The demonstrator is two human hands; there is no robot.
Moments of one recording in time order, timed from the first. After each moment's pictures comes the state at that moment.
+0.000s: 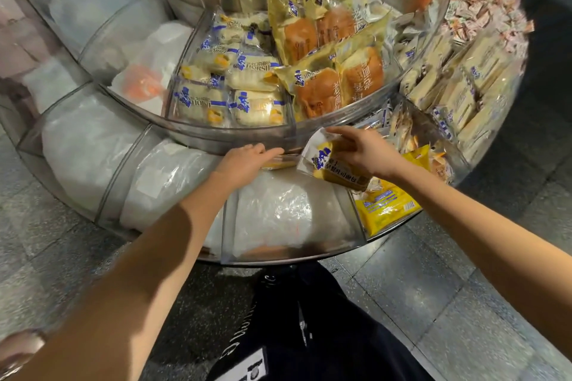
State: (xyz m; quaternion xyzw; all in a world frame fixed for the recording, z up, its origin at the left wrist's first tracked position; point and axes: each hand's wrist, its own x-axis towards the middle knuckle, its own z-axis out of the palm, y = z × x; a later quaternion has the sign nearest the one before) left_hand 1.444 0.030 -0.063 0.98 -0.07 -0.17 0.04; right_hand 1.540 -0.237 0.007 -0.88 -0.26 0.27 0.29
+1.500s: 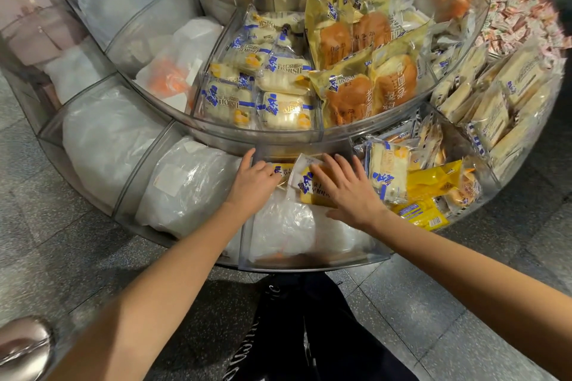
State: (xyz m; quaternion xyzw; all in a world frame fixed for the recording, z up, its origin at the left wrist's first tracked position) left_hand 1.397 0.035 -0.075 0.99 -0.08 -0.06 -0.06; right_hand 1.475 -0.194 -0.063 -0.88 -0.44 0.14 -0.11
